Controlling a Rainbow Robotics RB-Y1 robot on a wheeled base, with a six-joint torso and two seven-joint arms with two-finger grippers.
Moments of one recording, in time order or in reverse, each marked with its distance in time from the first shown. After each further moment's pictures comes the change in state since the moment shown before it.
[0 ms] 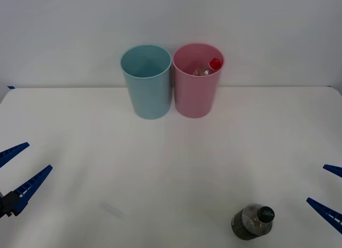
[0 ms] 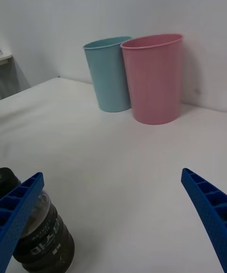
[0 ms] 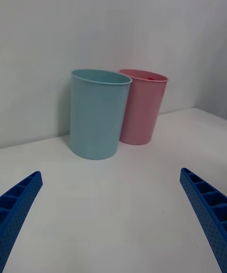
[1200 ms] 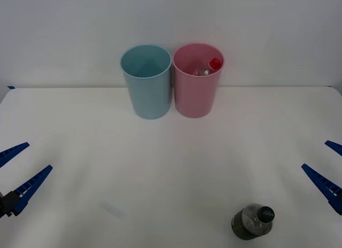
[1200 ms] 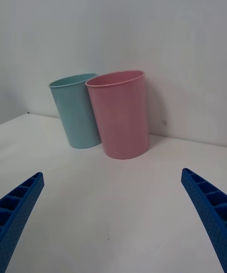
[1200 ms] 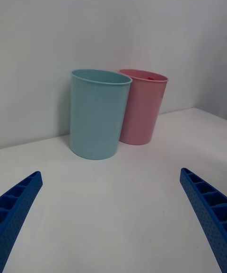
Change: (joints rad) right arm -0.092 0.136 -0.025 -0.016 -0.004 0.135 -0.034; left arm 0.000 0.000 0.000 0.000 0.000 0.000 0.000
